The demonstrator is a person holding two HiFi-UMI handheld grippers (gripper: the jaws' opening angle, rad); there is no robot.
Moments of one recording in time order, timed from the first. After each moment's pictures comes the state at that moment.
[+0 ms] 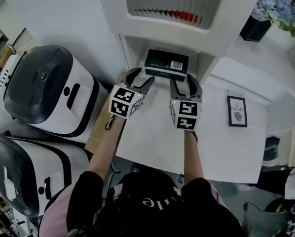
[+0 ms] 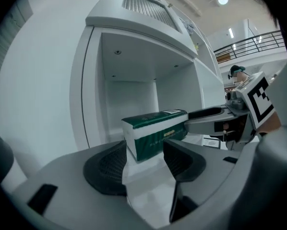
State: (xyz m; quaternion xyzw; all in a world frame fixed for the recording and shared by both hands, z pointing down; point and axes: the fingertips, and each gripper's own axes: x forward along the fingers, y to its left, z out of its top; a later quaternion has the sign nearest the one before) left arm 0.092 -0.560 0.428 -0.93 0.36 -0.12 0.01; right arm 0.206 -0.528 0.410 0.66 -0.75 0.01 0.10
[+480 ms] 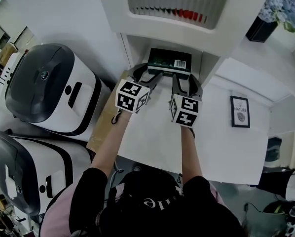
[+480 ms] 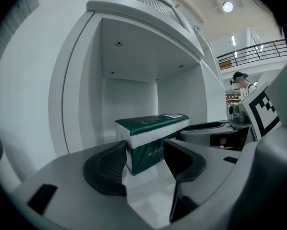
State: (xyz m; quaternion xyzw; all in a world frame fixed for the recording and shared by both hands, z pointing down) left arm 0.114 -0.576 0.426 -0.93 0.35 -0.10 -0.02; right arm 0.213 -0.545 0.426 0.69 -0.72 0.07 0.04
